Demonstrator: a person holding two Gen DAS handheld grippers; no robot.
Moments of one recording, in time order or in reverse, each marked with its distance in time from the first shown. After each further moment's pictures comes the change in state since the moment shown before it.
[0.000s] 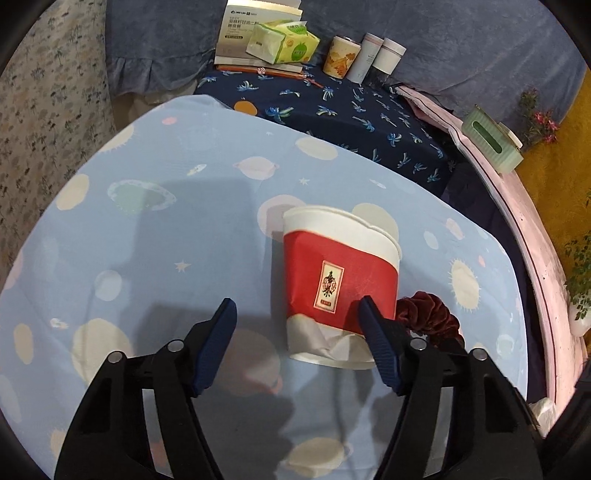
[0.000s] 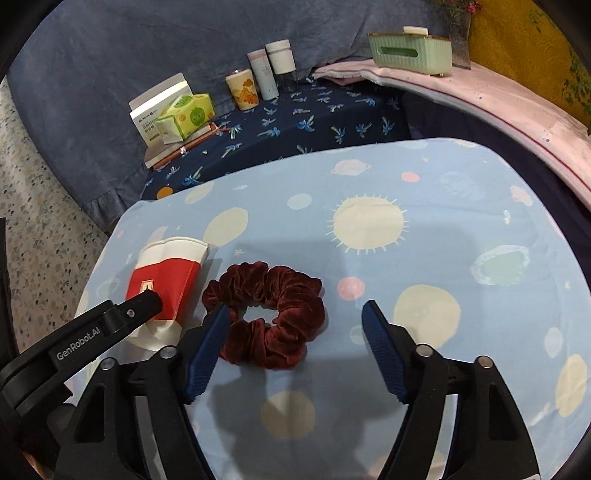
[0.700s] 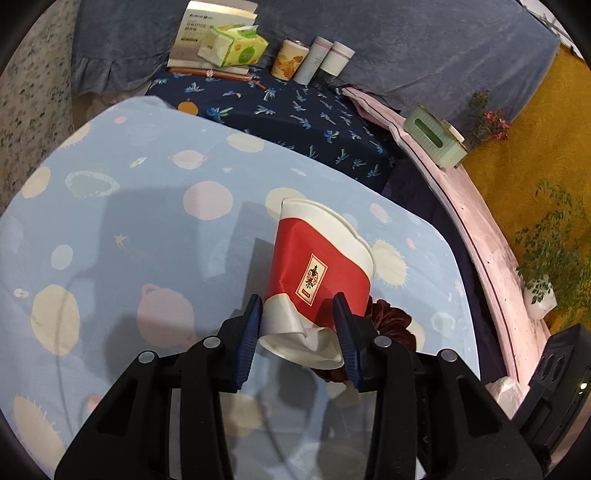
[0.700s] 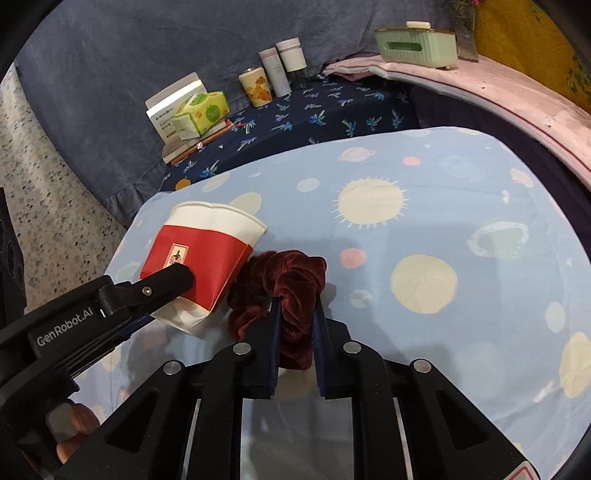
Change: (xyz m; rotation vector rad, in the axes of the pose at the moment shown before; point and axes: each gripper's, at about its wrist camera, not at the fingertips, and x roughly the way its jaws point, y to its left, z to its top) left arm -0.034 -0.040 -0.025 0.044 -0.018 -0.184; right arm -0.028 -0.012 -0.020 0.000 -0.009 0.075
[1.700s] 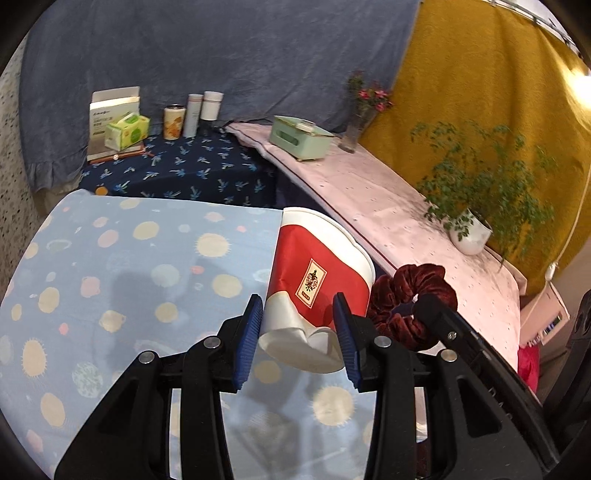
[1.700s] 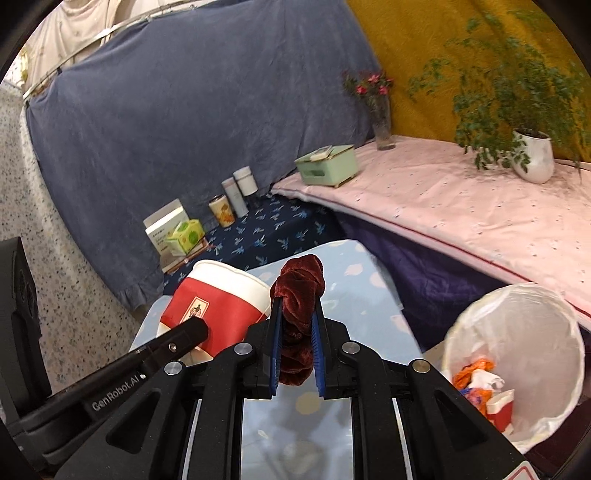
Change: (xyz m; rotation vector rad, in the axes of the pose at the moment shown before) left arm -0.141 -0.210 -0.105 0.310 -0.116 -0.126; right arm -0.271 -0.116 -0.031 0.117 -0.378 -0.064
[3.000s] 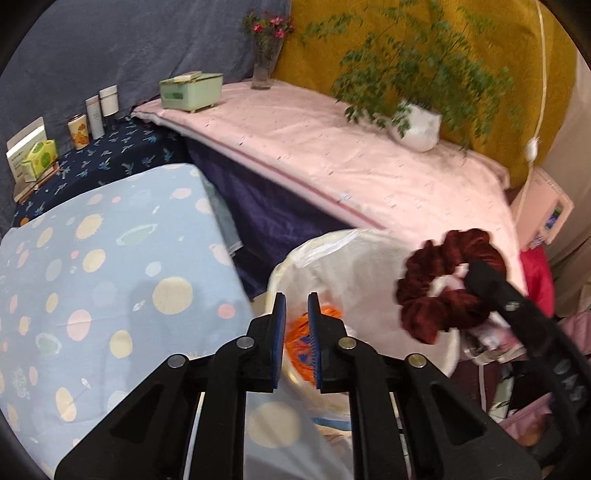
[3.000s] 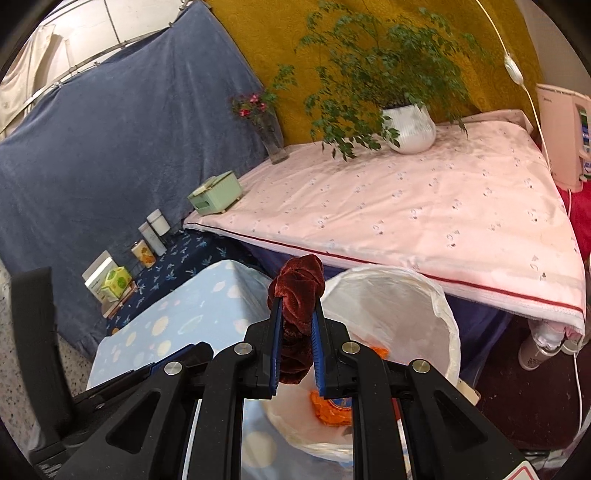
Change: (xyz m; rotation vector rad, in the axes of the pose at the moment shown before) left arm 0.099 -0.165 -0.087 0.291 0.193 -0.034; right arm -0.075 -0.195 -0.023 0.225 -0.061 -0.206
